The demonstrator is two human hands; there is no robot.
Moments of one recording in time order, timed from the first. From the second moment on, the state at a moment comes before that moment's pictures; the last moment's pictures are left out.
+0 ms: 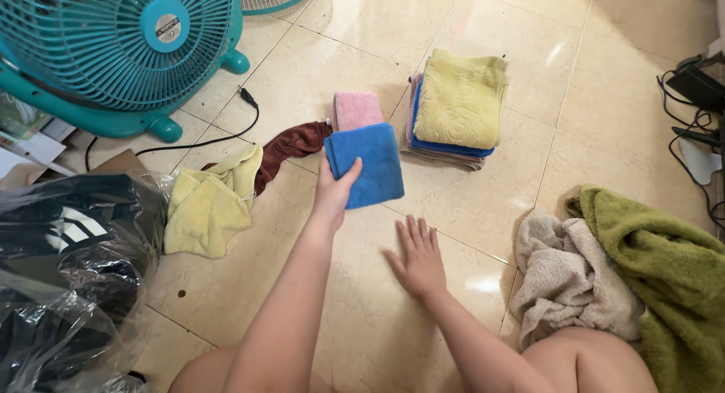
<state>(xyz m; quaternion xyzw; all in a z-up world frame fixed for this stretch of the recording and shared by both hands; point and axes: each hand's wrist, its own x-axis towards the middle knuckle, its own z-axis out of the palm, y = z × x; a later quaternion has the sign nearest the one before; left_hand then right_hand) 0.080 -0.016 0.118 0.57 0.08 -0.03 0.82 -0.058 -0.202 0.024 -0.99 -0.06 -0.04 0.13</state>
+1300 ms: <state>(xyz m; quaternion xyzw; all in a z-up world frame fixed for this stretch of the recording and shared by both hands) 0.285 -0.023 0.037 0.73 0.16 0.03 0.67 -0.051 -0.197 0.028 -0.99 -0.01 0.04 0.15</state>
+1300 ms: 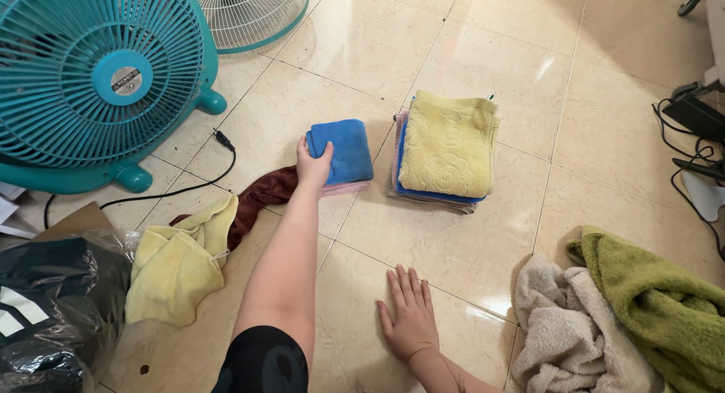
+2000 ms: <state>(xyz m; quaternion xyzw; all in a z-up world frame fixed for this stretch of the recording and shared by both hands) 0.253 -0.068 0.058 0.99 -0.03 0.03 0.15 -0.052 -0.197 0.029 -0.99 -0.01 0.03 0.15</state>
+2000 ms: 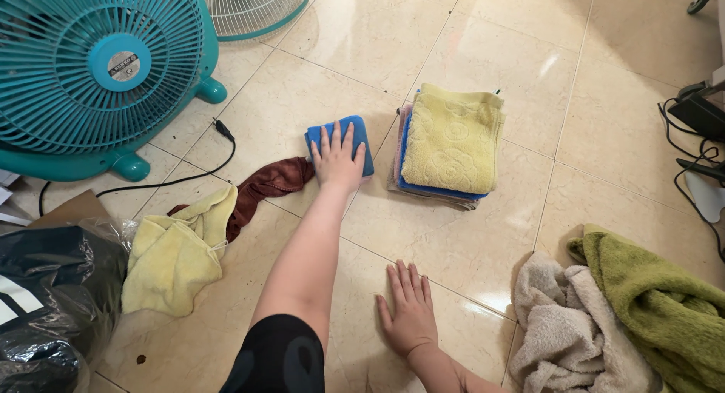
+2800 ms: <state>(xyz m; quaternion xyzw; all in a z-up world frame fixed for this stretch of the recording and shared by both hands) 0.179 0.129 0.056 0.91 0.28 0.22 0.22 -0.054 -0.198 0.013 -0.98 -0.03 -0.05 0.17</state>
